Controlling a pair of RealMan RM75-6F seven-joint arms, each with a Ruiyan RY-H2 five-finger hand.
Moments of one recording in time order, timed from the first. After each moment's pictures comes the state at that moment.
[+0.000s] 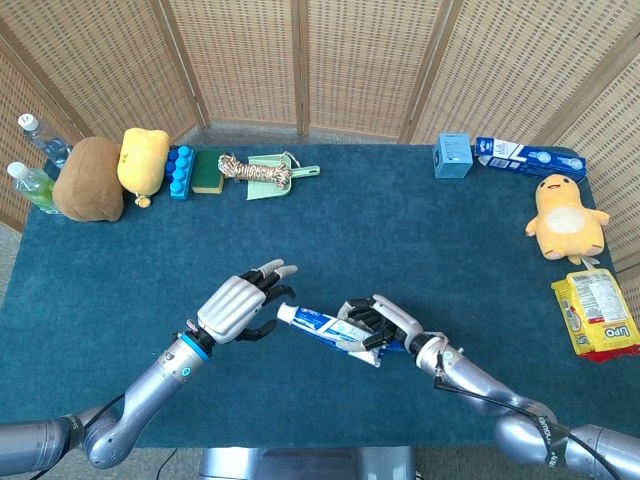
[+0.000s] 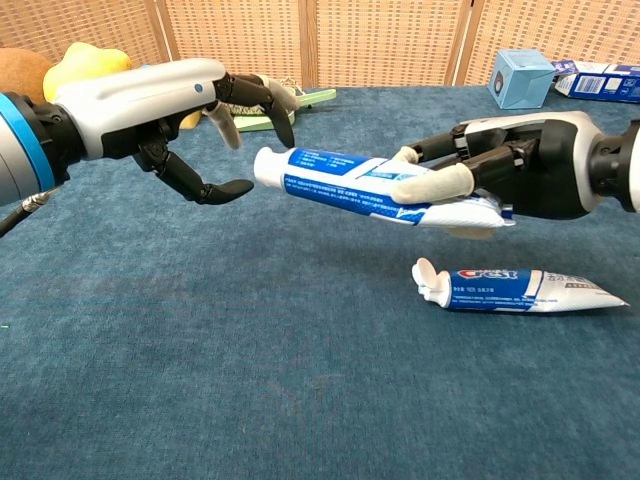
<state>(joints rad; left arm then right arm) -0.69 -1.45 -0.16 -1.79 1.34 1.00 0.28 0.58 -1.29 0.39 -1.84 -1.17 0.44 0.76</state>
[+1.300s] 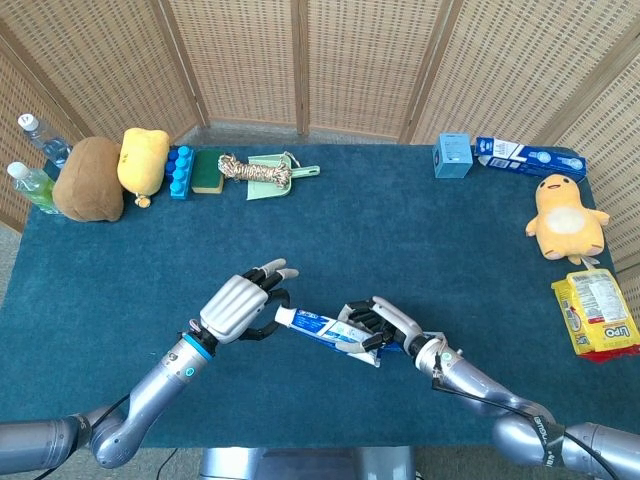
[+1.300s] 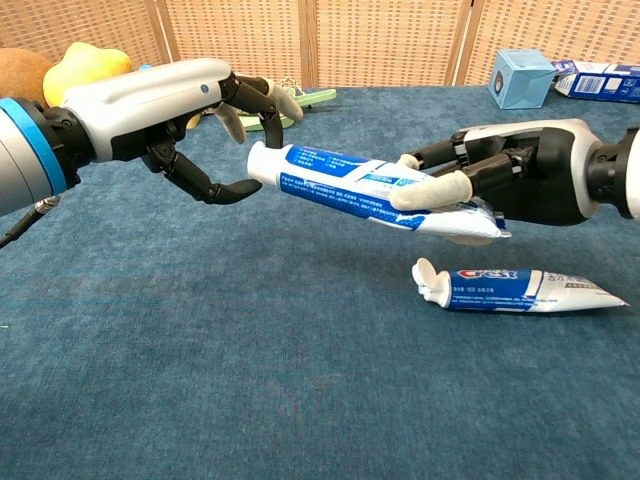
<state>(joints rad) -0.70 -1.48 -0.14 -1.76 1.34 1.05 0.29 0.62 -1.29 0.33 -1.83 -1.15 0.49 0.77</state>
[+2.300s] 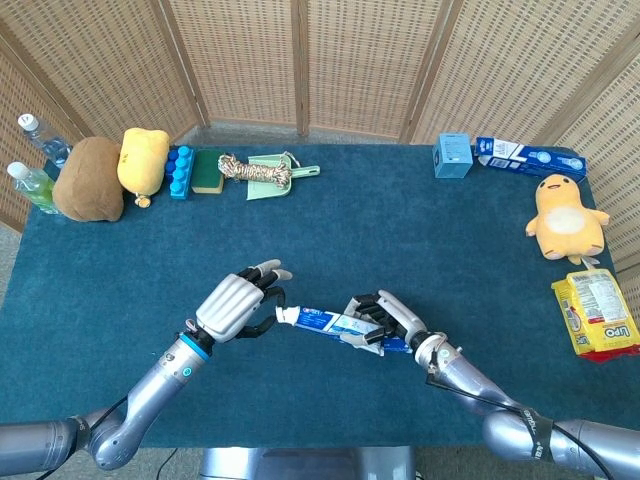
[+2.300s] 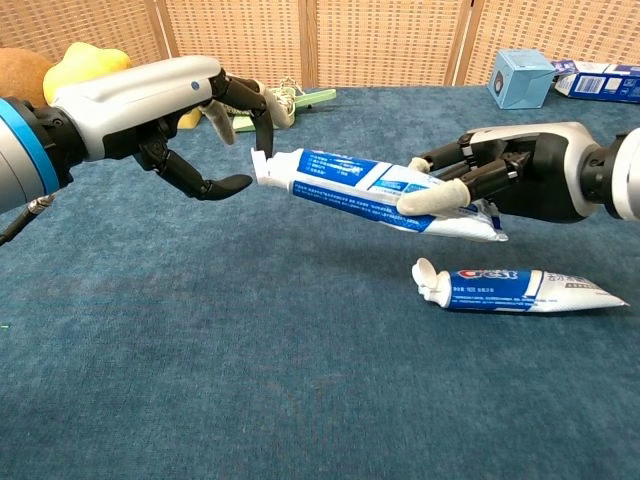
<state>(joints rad) -0.70 -1.48 -0.13 -1.76 1.34 1.07 0.29 0.68 -1.32 0.27 -1.83 -0.92 0.62 0.54</state>
